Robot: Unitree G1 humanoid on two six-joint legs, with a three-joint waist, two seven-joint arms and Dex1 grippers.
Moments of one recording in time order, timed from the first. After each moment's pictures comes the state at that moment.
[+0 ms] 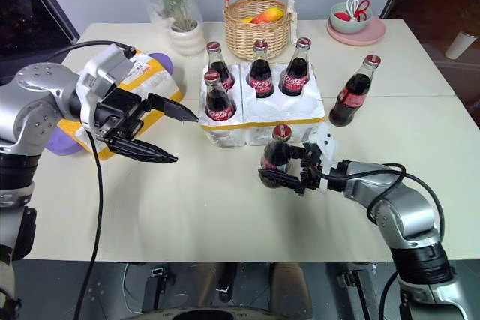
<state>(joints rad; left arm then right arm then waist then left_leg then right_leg) -0.84 0.86 -0.13 -0.03 -0.68 0.69 -1.58 -0.21 -0.65 -0.02 -0.31 0.62 0.65 0.87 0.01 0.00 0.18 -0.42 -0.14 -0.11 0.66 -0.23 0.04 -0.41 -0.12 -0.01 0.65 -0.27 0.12</state>
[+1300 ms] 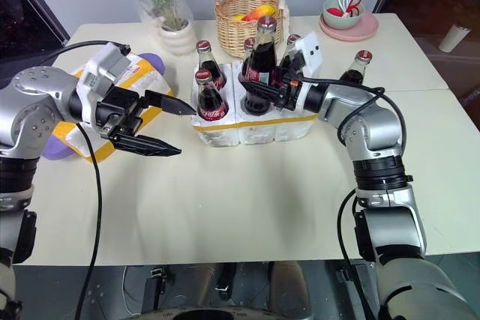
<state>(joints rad) -0.81 0.86 -0.09 -0.04 -0.68 0.69 -1.51 -0.81 -0.49 0.03 0.17 0.53 0.62 0.78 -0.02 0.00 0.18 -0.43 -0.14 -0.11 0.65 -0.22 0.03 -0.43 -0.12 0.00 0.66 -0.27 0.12</state>
